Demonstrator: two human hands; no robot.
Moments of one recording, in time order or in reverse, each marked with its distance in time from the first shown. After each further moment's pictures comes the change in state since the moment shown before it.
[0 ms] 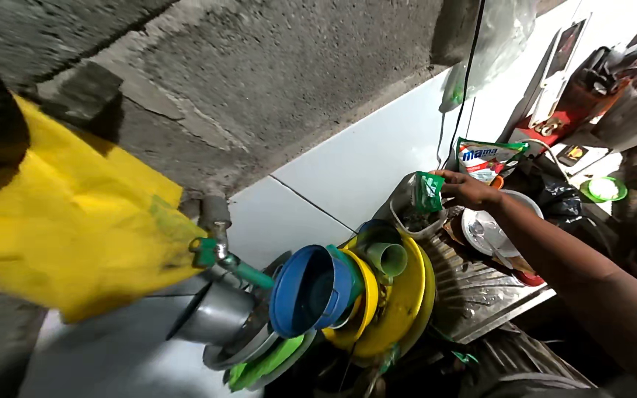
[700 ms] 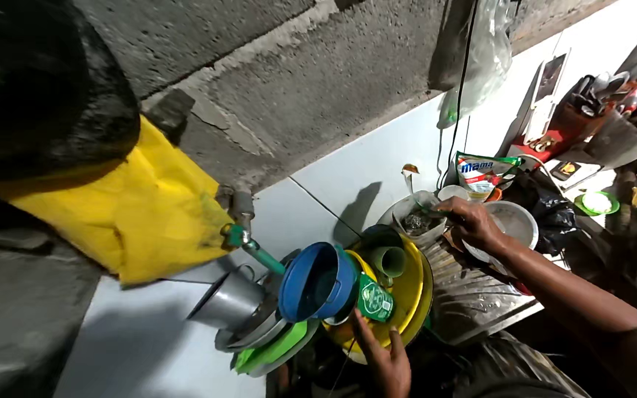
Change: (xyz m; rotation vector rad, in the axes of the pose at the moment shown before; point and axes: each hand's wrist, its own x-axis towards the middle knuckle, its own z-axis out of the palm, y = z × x) left_hand 0.038 -0.006 0.068 0.448 -0.035 0.142; right_hand -0.083 -0.013 0.064 -0.810 0.279 -0.872
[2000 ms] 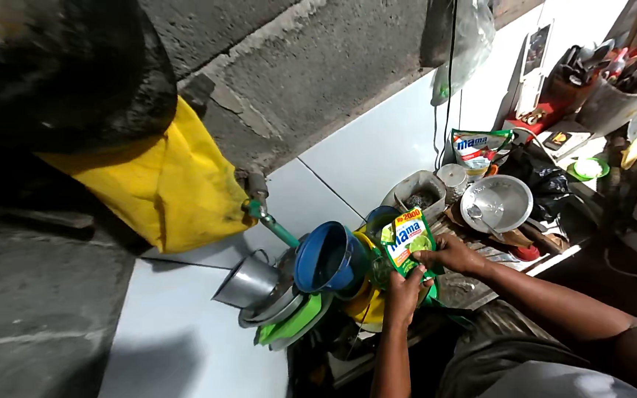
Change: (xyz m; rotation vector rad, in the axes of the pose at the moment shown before) left_hand 0.047 0.080 0.006 -0.450 -0.489 -0.433; right_hand -0.058 -0.096 0.063 0.788 -0.288 0.780
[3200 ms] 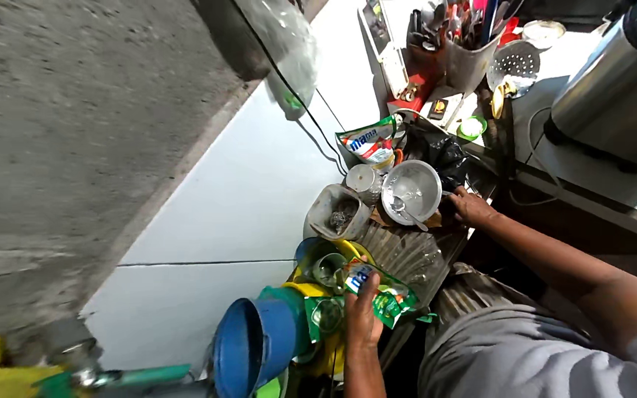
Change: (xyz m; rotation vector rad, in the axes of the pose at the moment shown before) left_hand 0.029 -0.010 0.044 -0.101 -0.172 -0.094; right_hand -0.093 0.127 -0.208 -0.990 0.526 0.517
